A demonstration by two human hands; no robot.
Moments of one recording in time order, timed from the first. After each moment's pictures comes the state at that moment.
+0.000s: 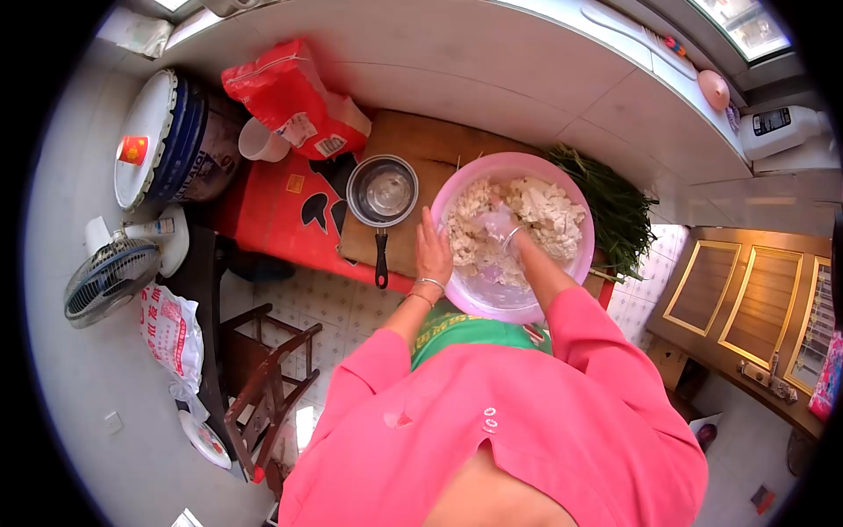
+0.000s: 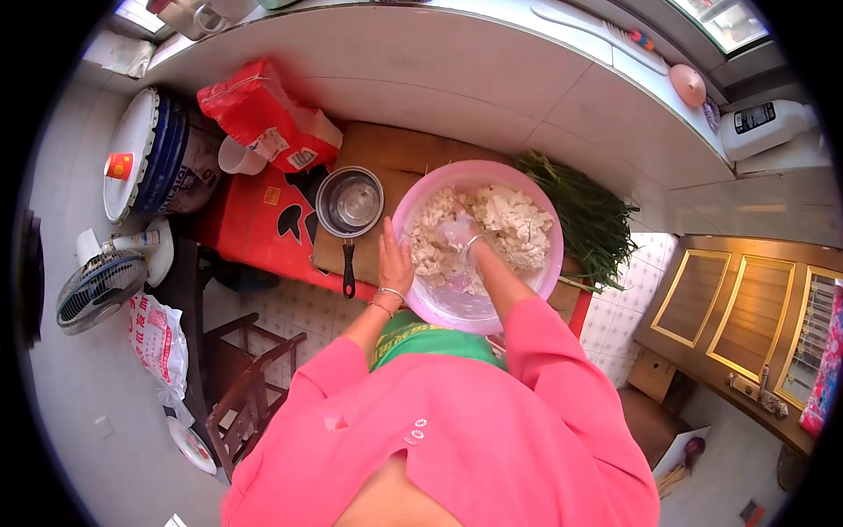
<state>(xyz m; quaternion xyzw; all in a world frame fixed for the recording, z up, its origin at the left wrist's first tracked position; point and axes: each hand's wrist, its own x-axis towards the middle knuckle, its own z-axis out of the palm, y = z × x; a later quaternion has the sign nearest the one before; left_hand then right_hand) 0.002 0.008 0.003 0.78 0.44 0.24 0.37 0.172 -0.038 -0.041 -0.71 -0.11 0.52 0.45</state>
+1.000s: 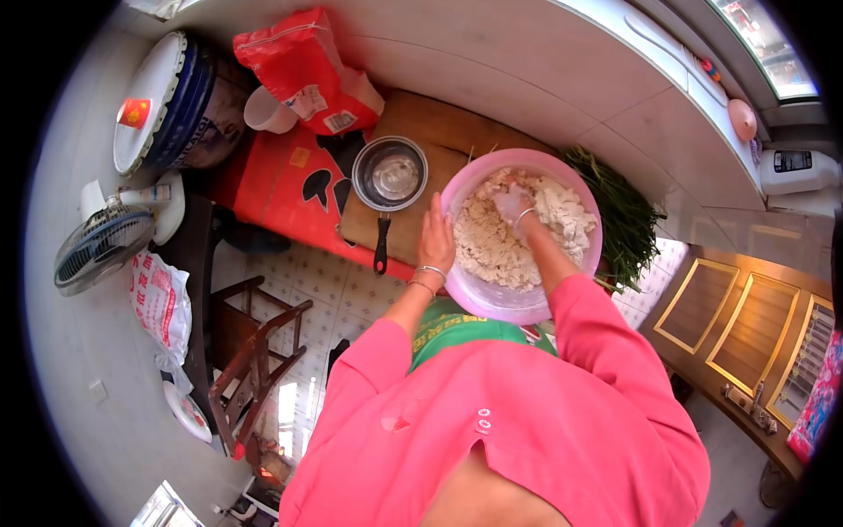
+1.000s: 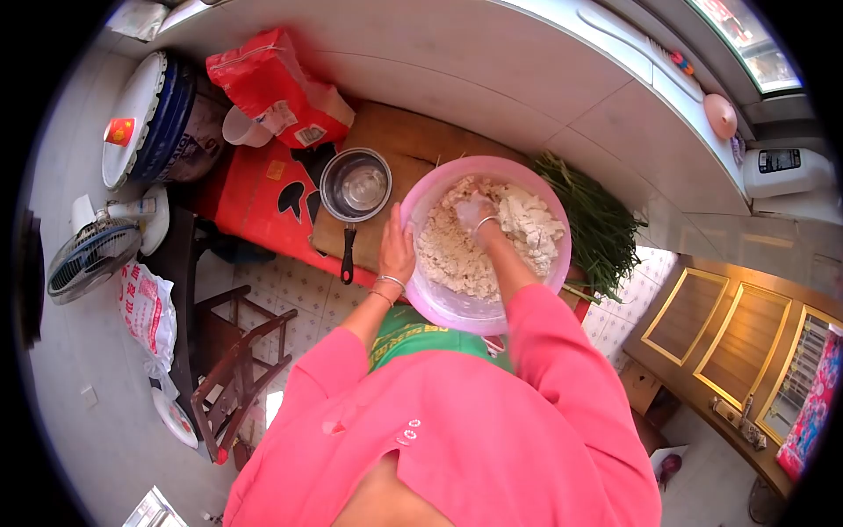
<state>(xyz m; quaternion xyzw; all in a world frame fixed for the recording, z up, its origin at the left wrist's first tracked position) 0.007 0.007 0.003 0.76 0.46 0.23 0.40 0.194 -0.012 0.028 -0.79 -0.15 0.51 0.30</state>
